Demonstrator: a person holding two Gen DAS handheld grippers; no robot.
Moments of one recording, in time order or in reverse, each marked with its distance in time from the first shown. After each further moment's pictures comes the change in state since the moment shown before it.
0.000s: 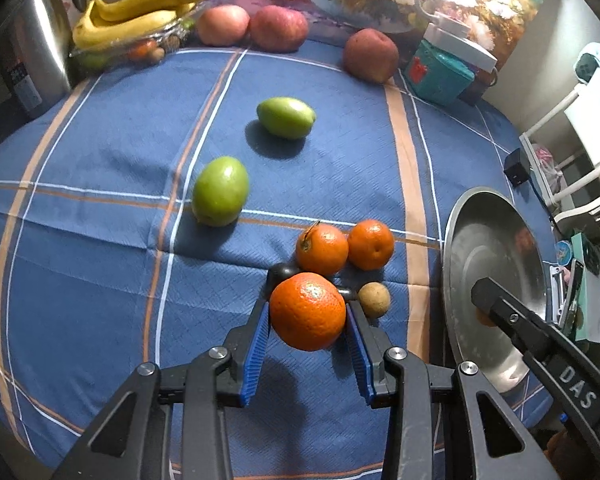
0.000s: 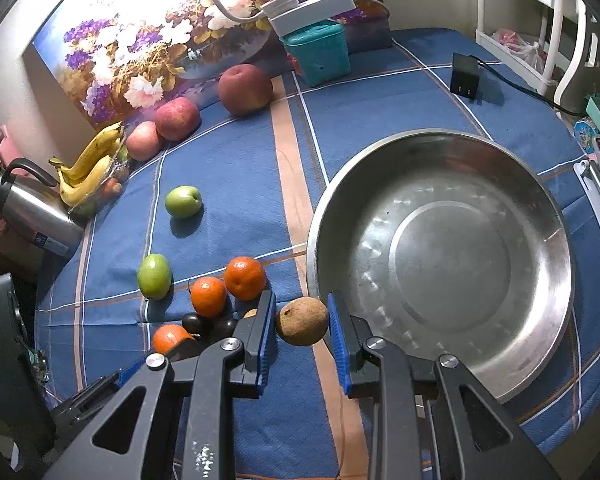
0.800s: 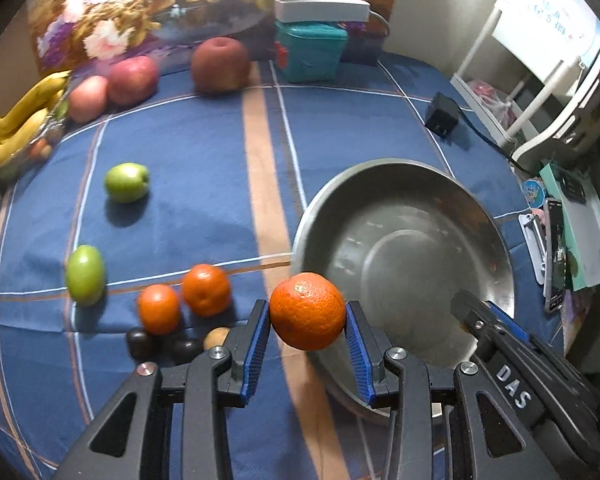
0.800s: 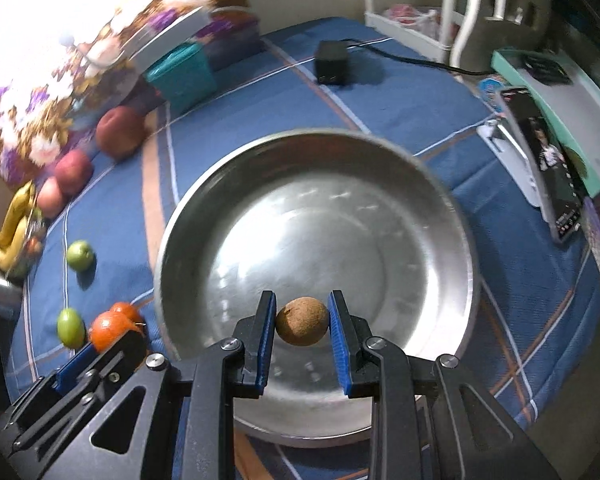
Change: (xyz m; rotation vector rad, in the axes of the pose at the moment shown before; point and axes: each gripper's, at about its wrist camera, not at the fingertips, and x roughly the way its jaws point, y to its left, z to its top) left arm 0.025 -0.129 0.012 0.286 0.009 -0.022; right arm -0.011 -0.092 0.012 0.211 -0.031 -0.223
